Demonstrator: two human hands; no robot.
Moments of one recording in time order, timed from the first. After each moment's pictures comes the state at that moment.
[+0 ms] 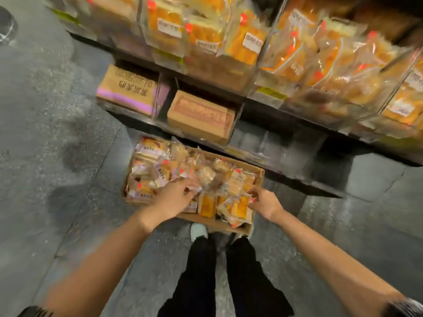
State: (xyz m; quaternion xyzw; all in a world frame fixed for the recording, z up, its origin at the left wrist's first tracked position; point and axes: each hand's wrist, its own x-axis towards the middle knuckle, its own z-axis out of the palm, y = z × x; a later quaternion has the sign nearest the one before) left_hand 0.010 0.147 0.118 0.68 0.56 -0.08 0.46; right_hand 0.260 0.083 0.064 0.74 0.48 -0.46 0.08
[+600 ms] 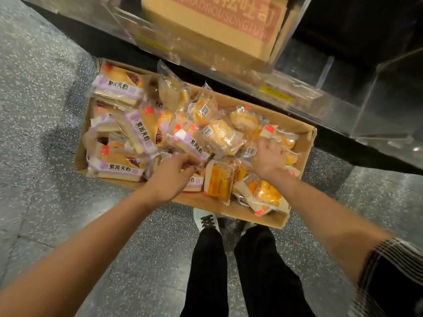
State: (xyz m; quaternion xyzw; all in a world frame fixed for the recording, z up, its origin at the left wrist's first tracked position) left_hand -0.012 0.136 -0.144 0.60 0.58 -0.05 0.54; right_hand 0.229 0.111 -0.240 0.76 0.53 -0.31 0.23
